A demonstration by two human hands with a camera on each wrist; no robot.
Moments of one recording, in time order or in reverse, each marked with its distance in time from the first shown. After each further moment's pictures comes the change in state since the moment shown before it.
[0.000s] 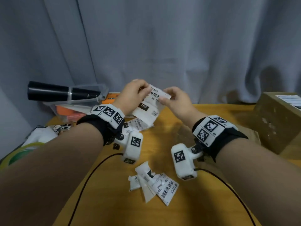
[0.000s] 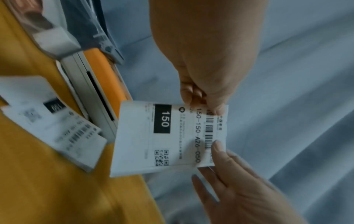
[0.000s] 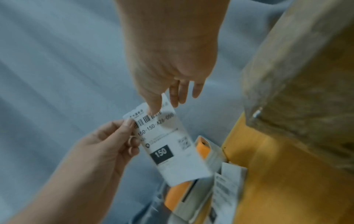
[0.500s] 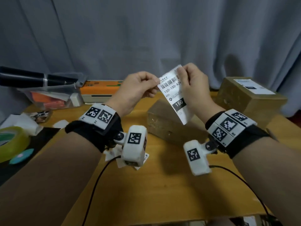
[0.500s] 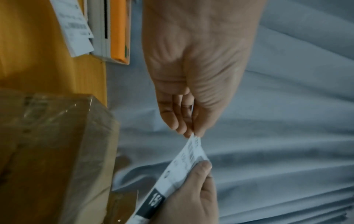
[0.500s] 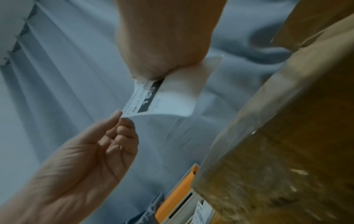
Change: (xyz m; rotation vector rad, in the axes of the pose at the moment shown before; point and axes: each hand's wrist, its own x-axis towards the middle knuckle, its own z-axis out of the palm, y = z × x) left_hand -0.067 0.115 0.045 -0.821 -0.135 -0.200; right_hand -0.086 0.004 -0.109 -0.144 0.352 -0.265
